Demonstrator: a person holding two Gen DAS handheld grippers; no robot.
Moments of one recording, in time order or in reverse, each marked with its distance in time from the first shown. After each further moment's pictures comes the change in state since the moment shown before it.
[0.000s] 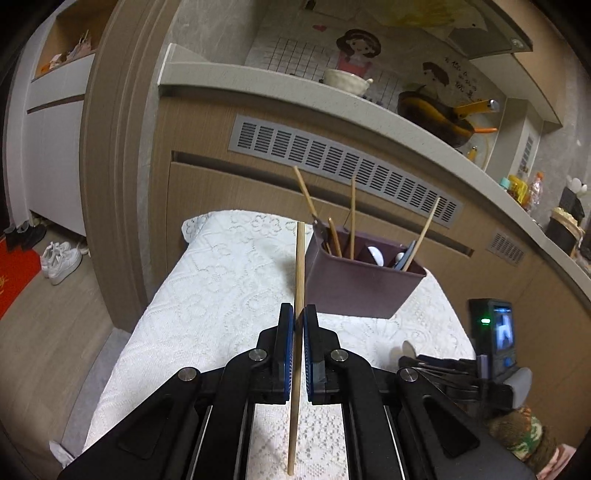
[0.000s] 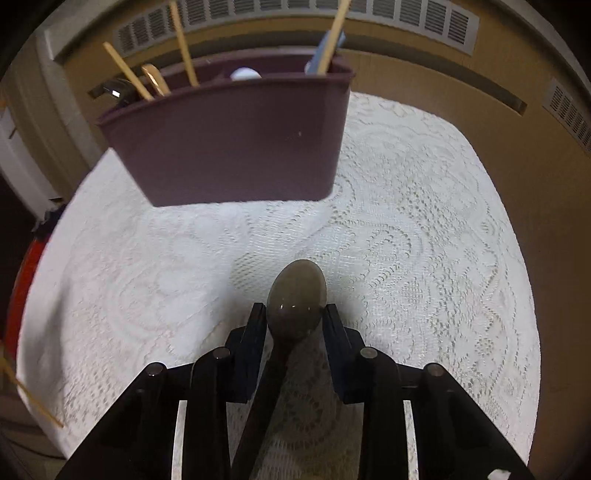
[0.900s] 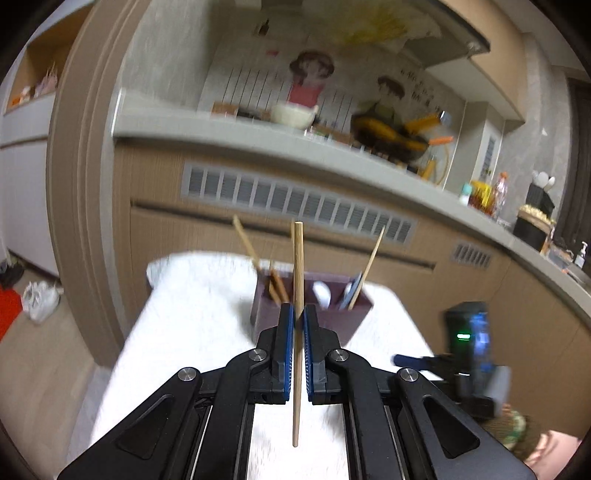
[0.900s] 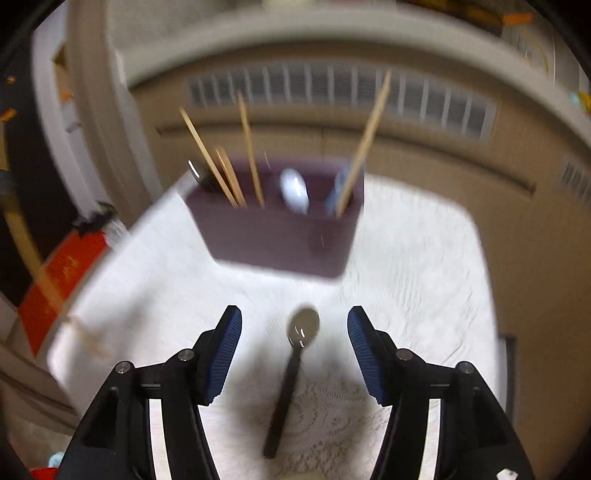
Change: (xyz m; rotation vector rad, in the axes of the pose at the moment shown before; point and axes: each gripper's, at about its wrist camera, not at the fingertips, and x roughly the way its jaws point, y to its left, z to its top) left arm -0.018 -0.046 0.039 0.082 -0.050 -0.101; right arm -0.050 -0.001 0.024 -0.140 -0.130 0.104
